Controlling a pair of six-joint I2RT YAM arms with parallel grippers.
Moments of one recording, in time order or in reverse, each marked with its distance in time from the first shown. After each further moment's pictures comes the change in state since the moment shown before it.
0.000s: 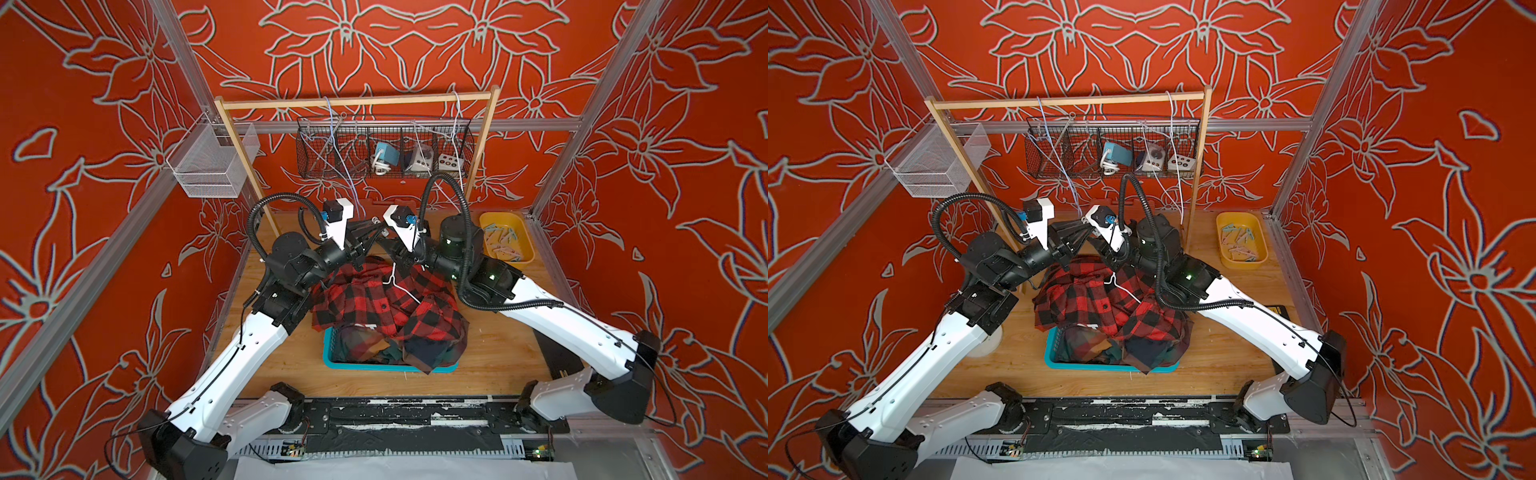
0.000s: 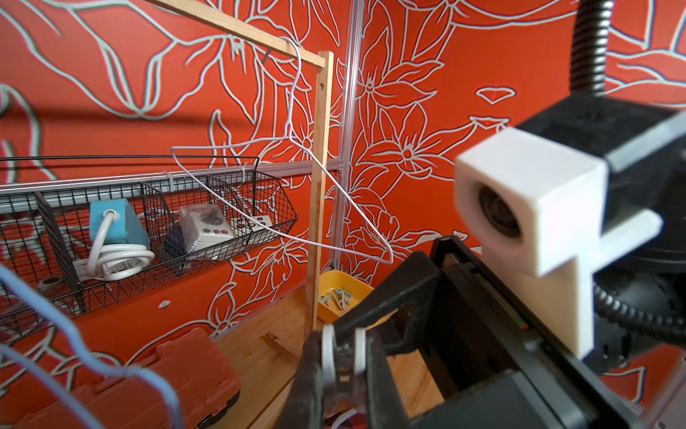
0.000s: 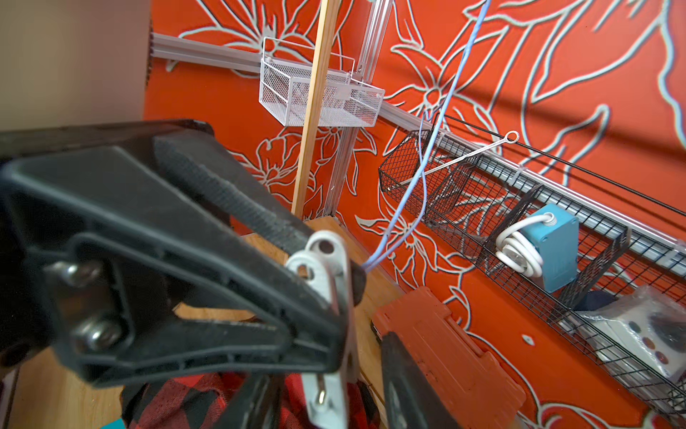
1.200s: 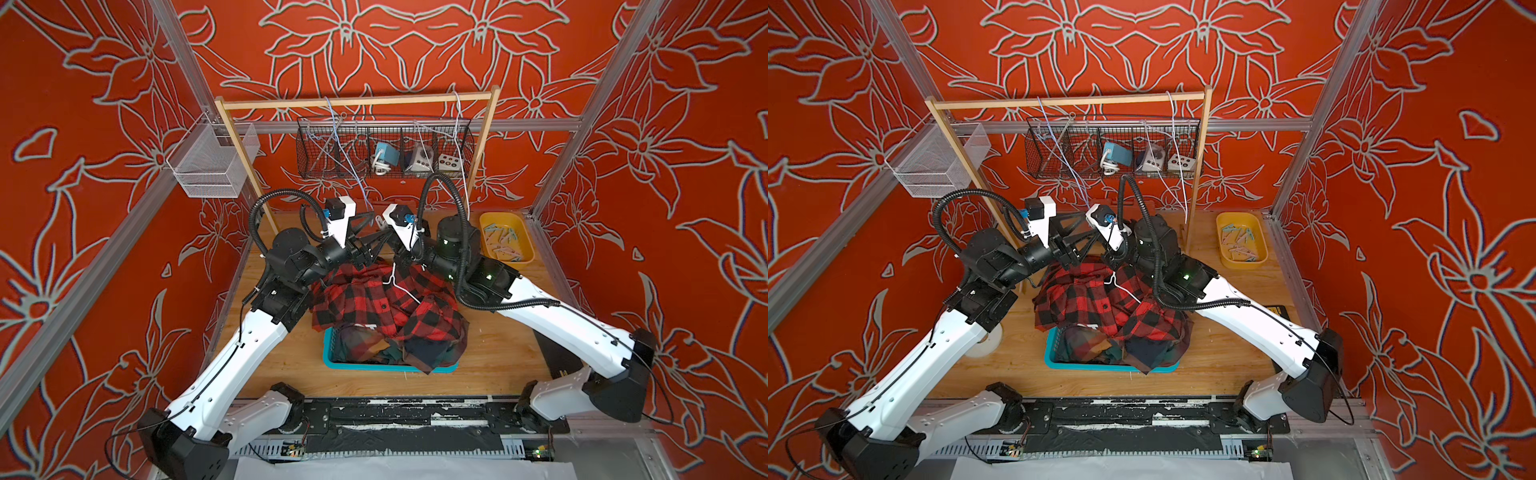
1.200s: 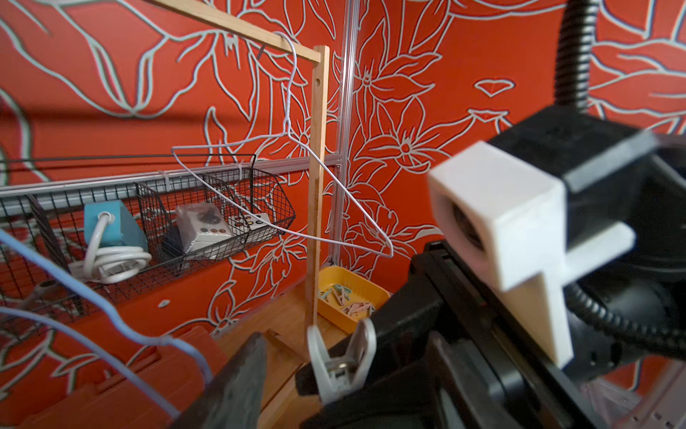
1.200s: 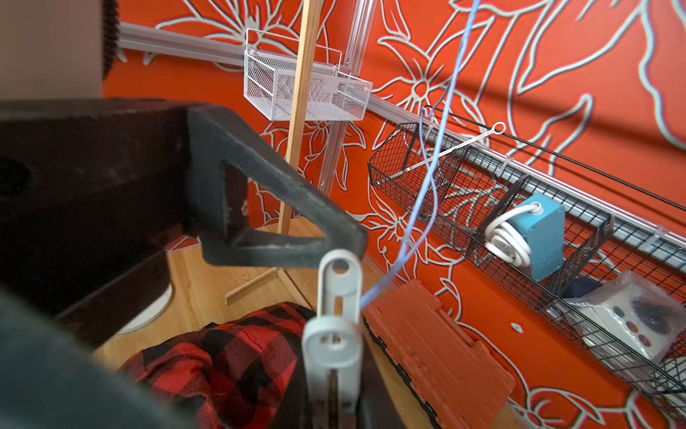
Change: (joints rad) left arm 0.000 0.007 0.037 -0.050 0.017 0.036; right arm -0.021 0.002 0.000 -0.010 0.040 0.028
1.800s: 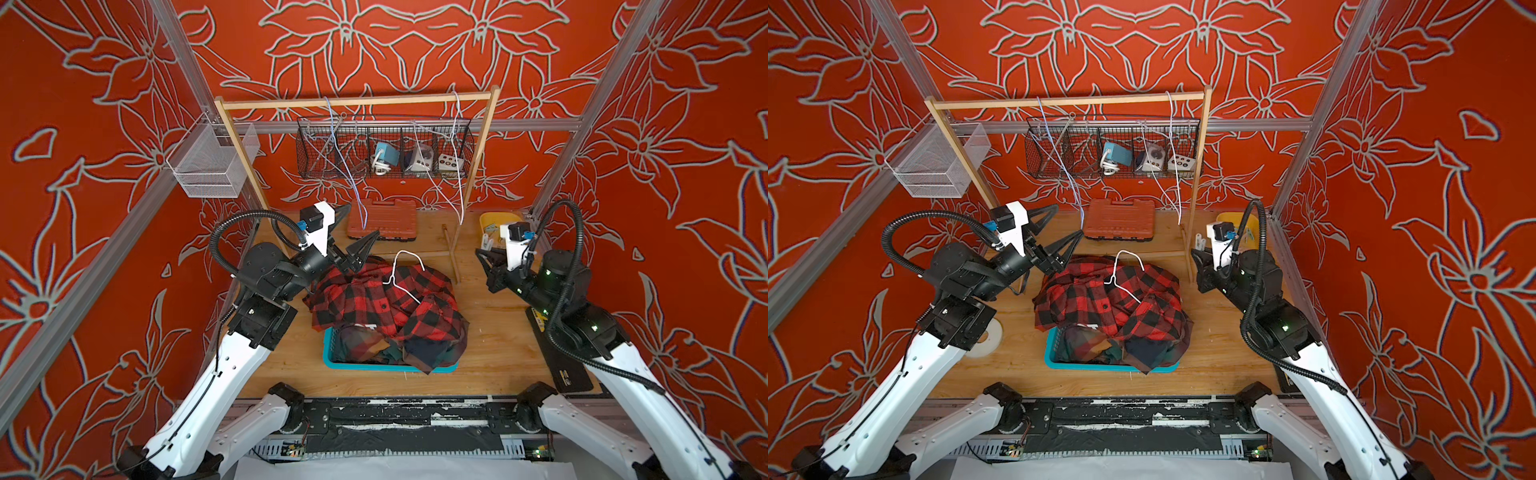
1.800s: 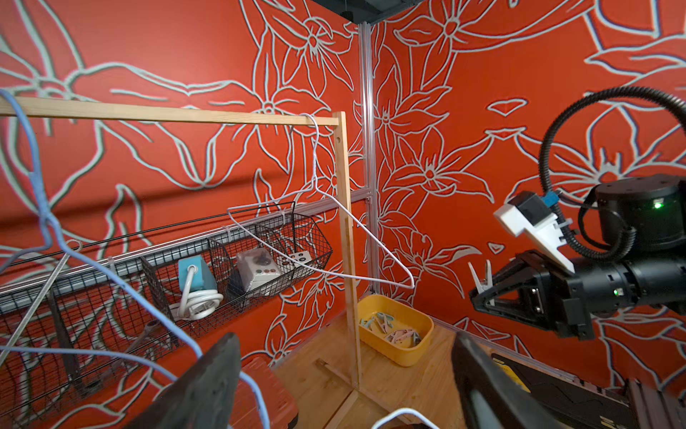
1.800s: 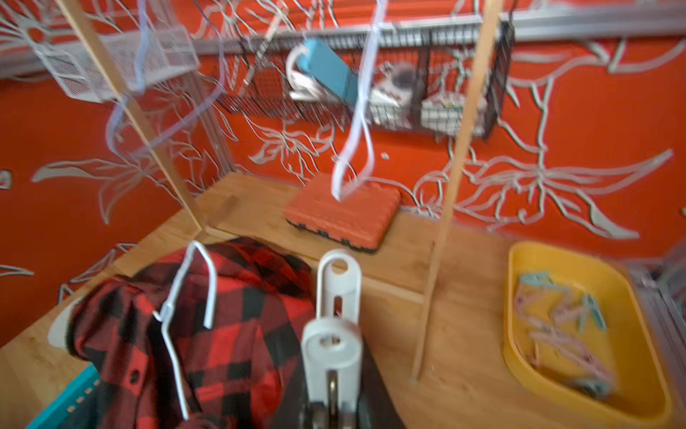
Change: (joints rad) left arm 0.023 -0.135 -0.007 -0.035 -0.100 0.119; right arm -0.495 -0.576 -0.443 -0.350 -0.115 0.358
